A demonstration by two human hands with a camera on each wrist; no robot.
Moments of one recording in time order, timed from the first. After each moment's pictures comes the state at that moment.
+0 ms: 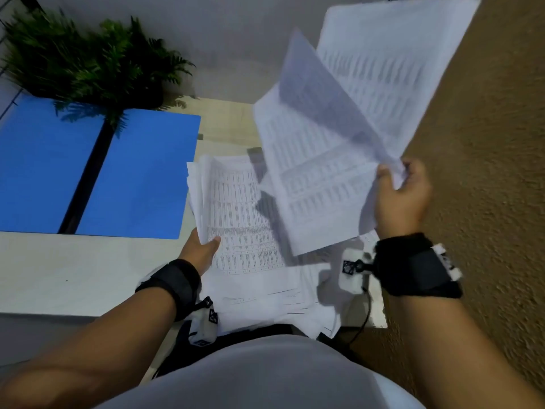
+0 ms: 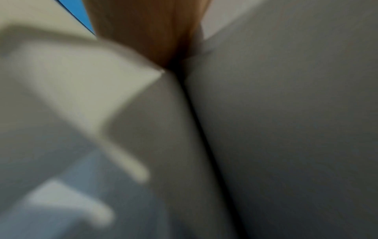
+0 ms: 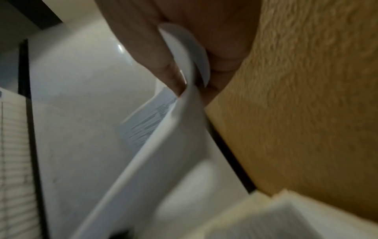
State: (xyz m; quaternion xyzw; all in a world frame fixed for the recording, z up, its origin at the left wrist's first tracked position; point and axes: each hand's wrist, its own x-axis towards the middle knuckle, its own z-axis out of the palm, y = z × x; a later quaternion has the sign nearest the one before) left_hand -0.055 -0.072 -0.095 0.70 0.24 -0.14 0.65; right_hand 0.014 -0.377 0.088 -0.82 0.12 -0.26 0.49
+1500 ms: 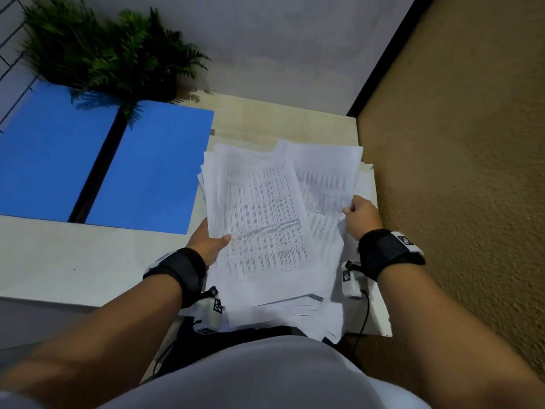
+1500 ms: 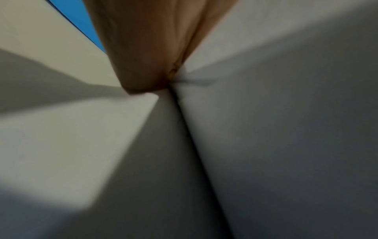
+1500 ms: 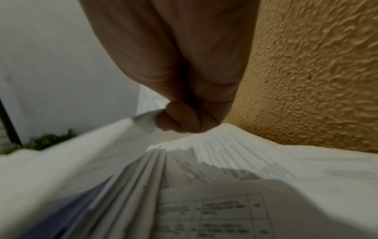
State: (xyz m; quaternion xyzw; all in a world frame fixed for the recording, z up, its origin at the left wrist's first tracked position) left_hand -0.045 -0.061 -0.092 0.69 0.22 -0.17 0.67; right_hand 0.050 -0.377 -0.010 -0.92 0.14 0.12 0.35
